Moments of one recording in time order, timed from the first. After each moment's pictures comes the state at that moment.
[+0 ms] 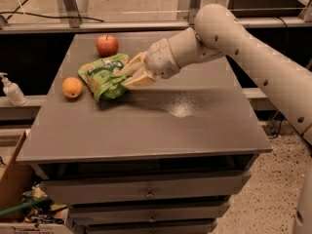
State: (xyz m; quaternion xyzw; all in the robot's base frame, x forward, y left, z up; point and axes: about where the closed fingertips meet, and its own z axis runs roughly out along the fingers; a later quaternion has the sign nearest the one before) arm 0.613 0.069 0.865 -0.72 0.49 0.28 0.42
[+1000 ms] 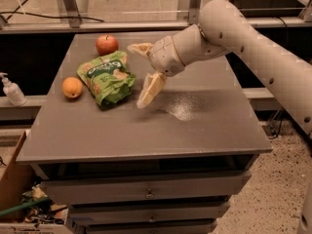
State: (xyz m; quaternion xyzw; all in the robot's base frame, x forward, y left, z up) arm 0.613 0.058 0.871 -0.72 0.50 0.27 0.41
